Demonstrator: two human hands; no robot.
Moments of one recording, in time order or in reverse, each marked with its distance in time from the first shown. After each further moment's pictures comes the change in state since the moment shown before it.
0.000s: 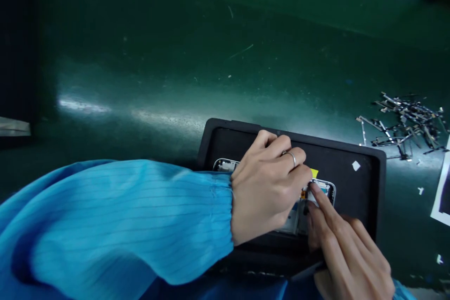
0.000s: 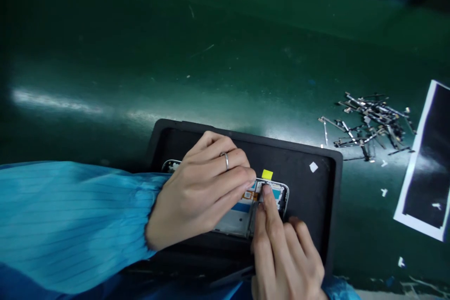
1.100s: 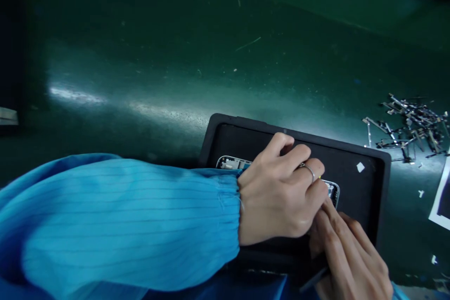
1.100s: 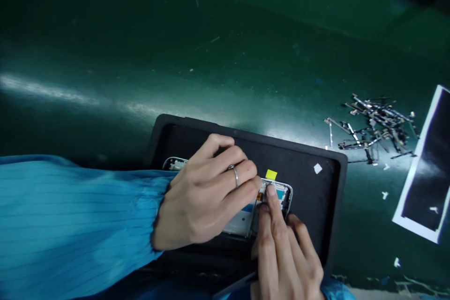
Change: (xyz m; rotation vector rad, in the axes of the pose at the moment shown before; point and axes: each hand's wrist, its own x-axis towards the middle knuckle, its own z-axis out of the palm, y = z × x) left_hand 0.002 0.000 0.005 0.128 0.080 0.146; right_hand -0.001 -0.003 0.003 -0.019 0.054 -0.026
